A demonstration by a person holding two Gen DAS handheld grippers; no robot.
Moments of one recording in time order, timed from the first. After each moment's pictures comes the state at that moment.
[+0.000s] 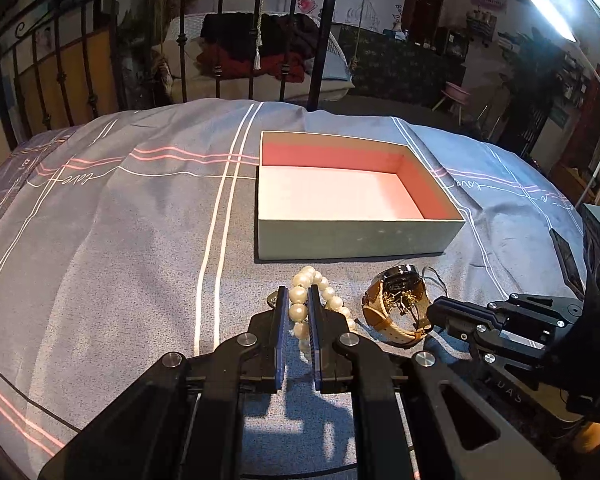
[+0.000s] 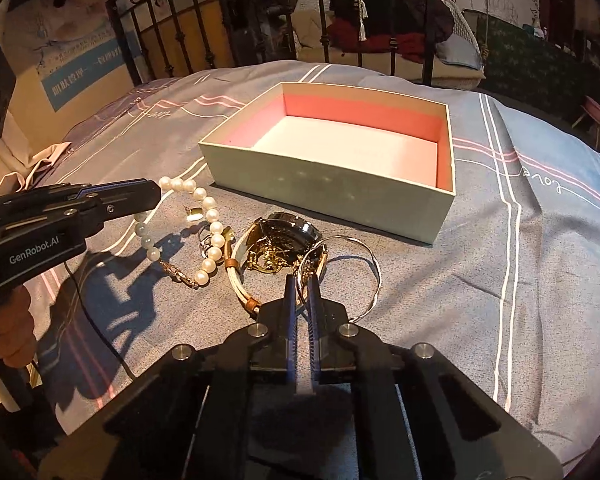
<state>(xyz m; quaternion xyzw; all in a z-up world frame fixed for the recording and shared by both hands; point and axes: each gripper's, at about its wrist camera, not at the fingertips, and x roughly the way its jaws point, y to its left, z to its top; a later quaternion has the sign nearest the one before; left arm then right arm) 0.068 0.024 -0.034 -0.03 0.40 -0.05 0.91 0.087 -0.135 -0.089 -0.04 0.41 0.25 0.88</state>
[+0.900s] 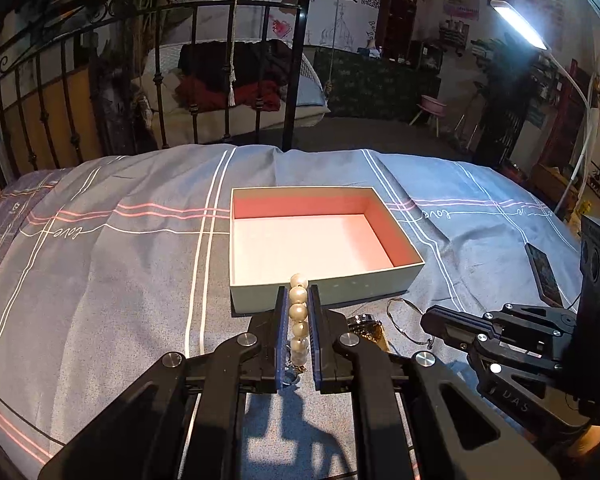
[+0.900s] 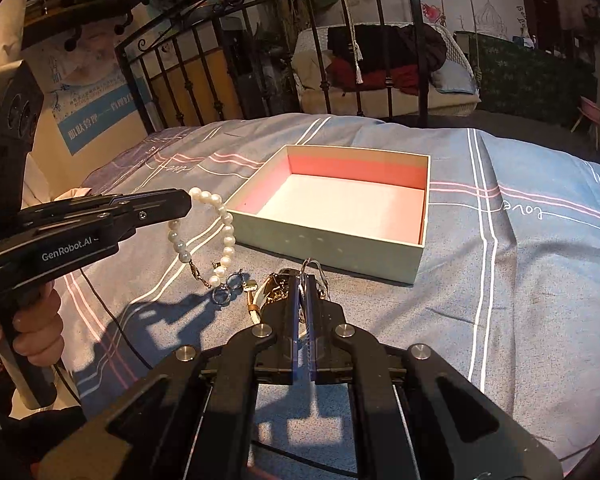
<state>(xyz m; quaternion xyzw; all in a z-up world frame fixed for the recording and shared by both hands) 0.073 0.008 0.010 -0.01 0.36 -0.09 0.93 0.078 -0.158 -0.047 0.02 0.35 0.26 0.90</state>
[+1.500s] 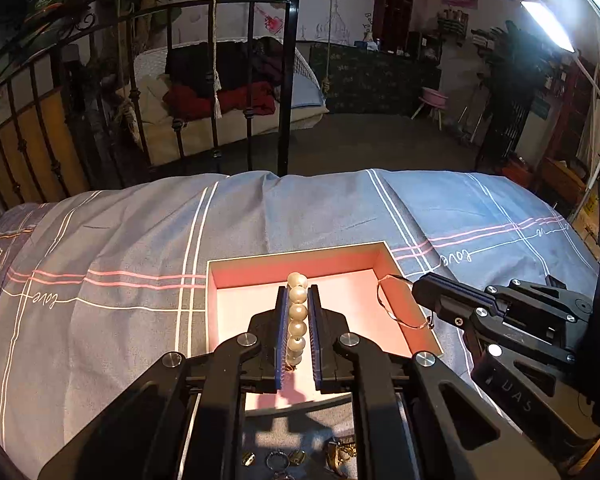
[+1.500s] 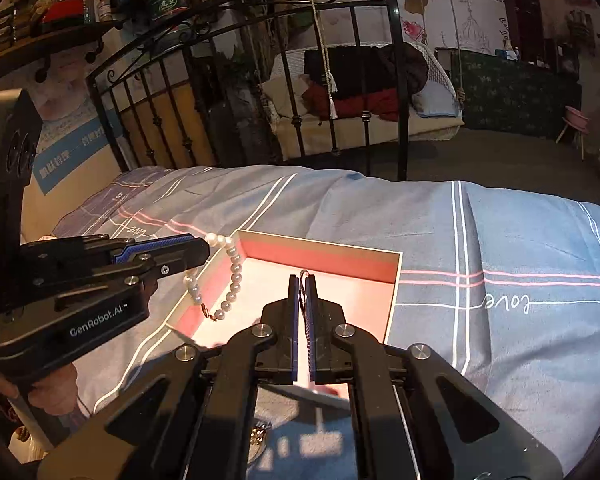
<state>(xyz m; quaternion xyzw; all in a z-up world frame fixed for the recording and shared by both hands) 0.180 -0.021 0.019 0.01 0.38 -0.09 0.92 0.186 -0.157 -0.010 0.03 0.33 0.22 0.92</state>
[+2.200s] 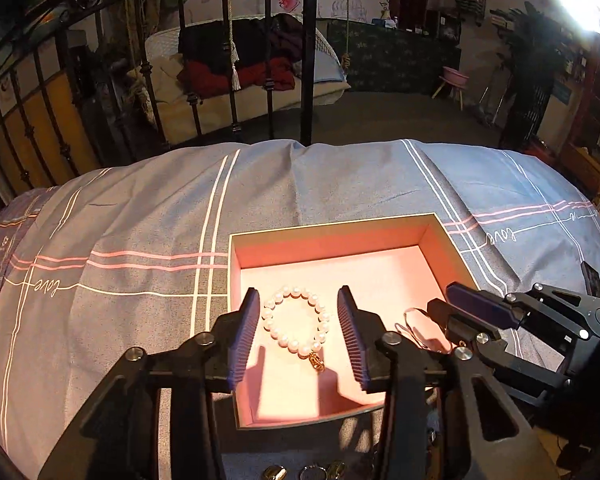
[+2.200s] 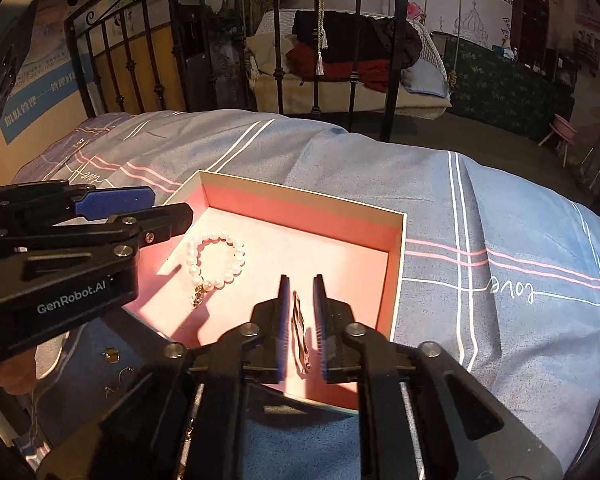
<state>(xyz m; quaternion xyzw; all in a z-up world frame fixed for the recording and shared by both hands) 0.192 -0.001 -0.009 0.02 0.41 -0.06 0.91 0.198 -0.131 -0.054 -0.05 0.37 0.18 0.91</state>
